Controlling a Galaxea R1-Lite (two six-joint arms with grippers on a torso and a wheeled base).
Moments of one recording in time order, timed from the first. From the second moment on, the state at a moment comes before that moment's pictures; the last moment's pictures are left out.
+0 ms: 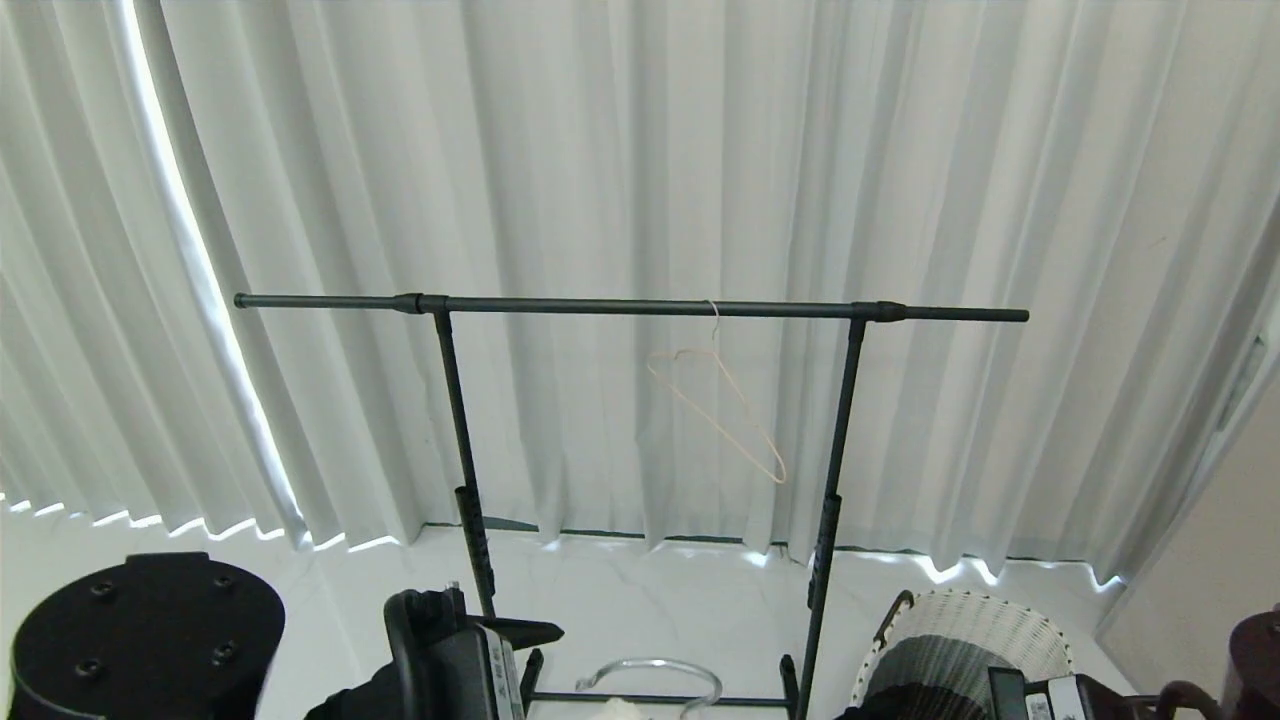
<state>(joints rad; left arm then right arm) -0.87 1.29 -0.43 -0.28 -0.14 0.40 0.97 1.47 -0.13 -1.03 0.35 -0.23</state>
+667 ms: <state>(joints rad) -0.86 1.29 -0.38 -0.28 -0.14 0.40 1.02 1.46 -0.20 -1.03 0.34 -0.26</state>
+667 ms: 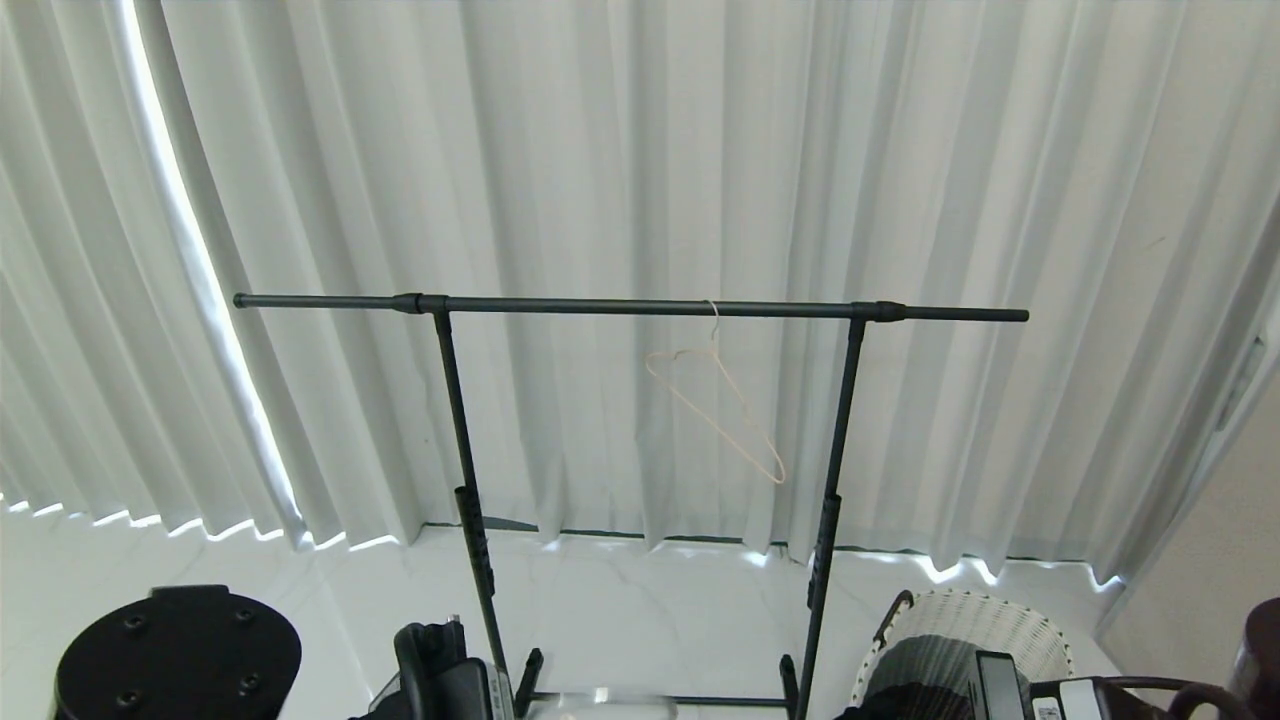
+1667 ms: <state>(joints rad) -0.70 1.27 -0.29 -0.29 -0.03 0.39 0.95 1.47 -0.16 -1.03 0.29 -0.28</state>
